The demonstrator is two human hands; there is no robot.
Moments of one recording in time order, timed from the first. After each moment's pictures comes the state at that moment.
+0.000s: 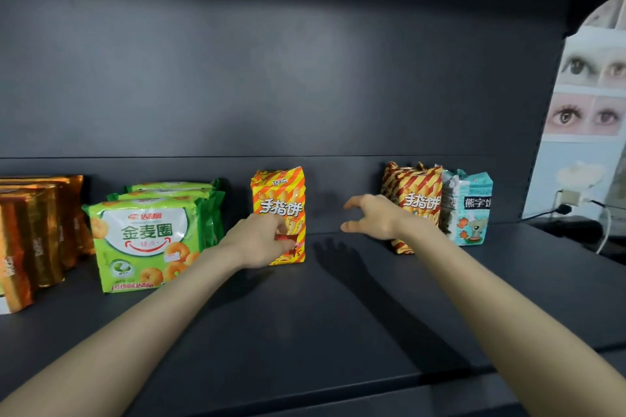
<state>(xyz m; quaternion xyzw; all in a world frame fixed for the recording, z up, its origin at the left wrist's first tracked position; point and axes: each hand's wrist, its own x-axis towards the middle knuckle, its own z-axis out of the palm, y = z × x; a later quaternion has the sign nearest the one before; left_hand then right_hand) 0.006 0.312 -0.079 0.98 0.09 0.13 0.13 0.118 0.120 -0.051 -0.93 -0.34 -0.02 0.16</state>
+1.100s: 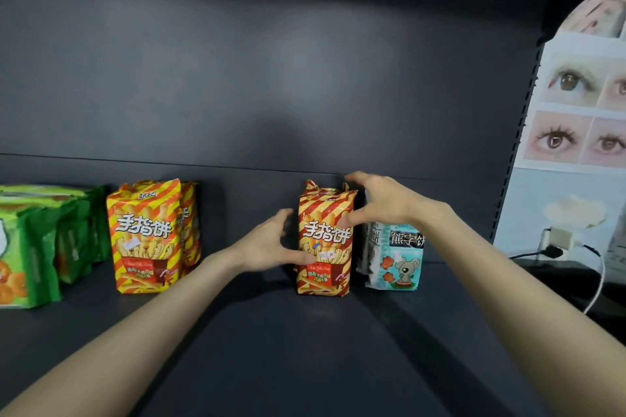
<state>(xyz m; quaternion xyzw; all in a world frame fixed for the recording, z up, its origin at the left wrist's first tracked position) 0.167 0.160 -0.079 0.91 0.05 0.11 0.39 0.261 -0.027 0.006 -0.90 -0.41 -0.06 0.16</state>
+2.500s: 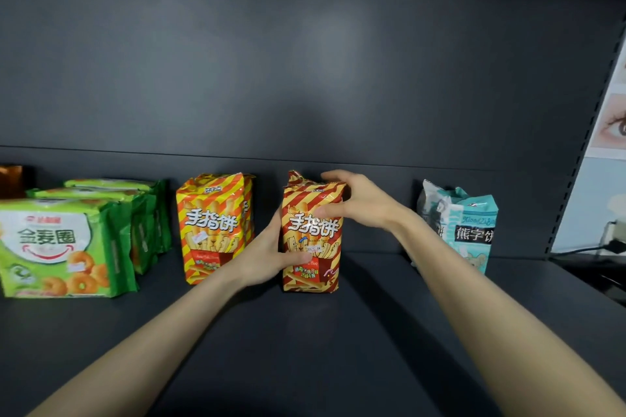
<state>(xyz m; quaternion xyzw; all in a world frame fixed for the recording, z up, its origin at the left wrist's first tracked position) 0.121 0.240 -0.113 0.84 0.01 0.15 0.51 0.229 0.085 -0.029 -0.80 -0.46 0.05 0.38</state>
